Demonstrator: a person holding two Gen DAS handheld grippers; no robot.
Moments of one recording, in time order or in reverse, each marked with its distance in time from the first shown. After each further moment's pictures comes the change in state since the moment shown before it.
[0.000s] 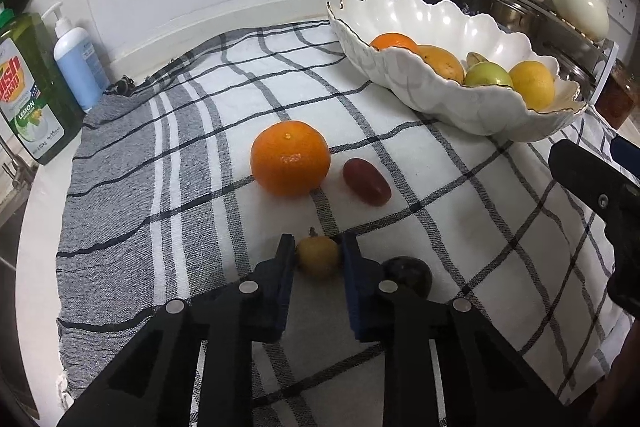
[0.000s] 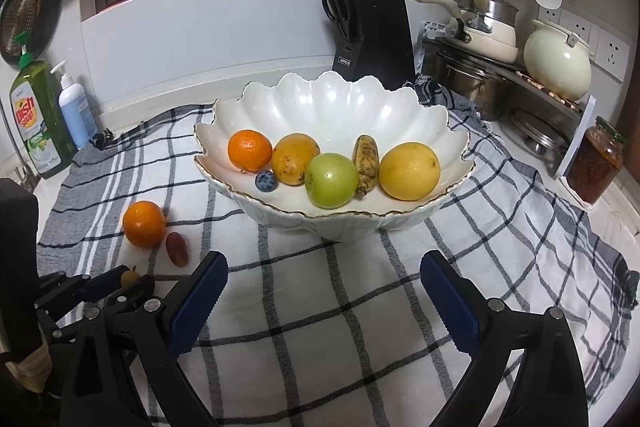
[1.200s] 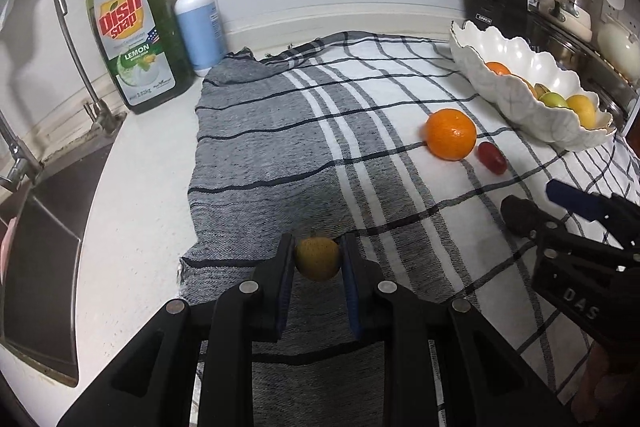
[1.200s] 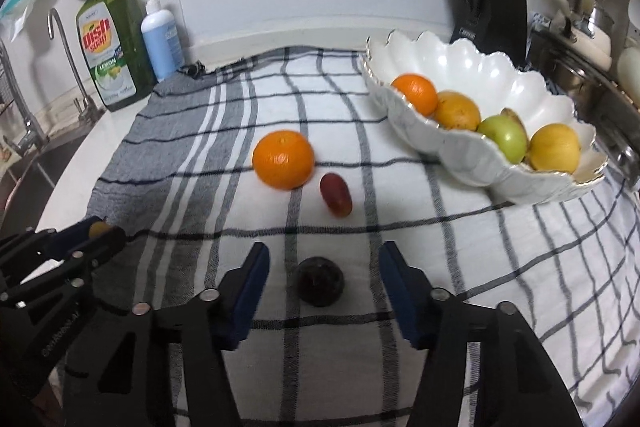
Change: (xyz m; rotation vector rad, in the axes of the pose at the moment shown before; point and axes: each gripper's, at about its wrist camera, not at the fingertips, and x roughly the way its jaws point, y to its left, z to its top) left arm -0.053 0.099 -0.049 -0.133 -0.043 0.137; right arm 0.019 0.105 -0.031 -0.144 0.125 0.215
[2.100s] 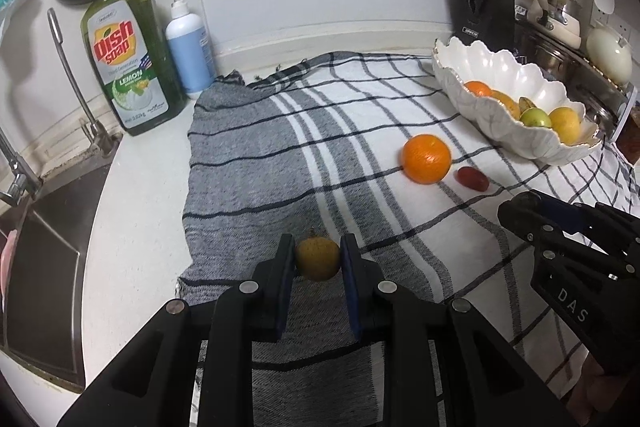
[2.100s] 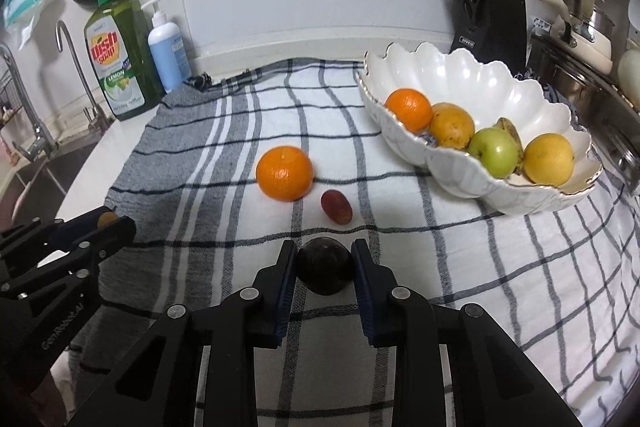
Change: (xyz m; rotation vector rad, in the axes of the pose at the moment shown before) left arm -0.018 -0.015 0.018 0.020 -0.040 -0.022; right arm -0.018 -0.009 0.010 0.007 -0.029 0.031
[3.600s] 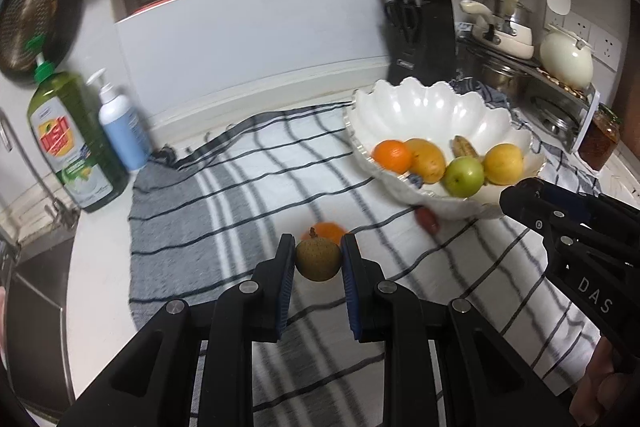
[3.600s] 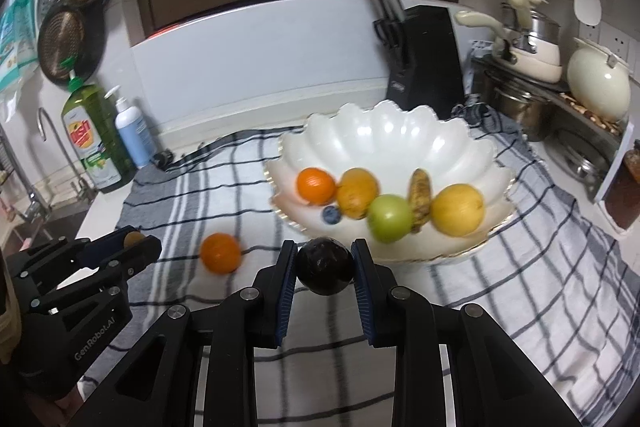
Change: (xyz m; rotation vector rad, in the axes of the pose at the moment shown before) left arm -0.019 -0.077 0.063 0.103 -0.085 -0.106; right arm -0.057 -0.080 0.035 0.108 -0.132 -0.055
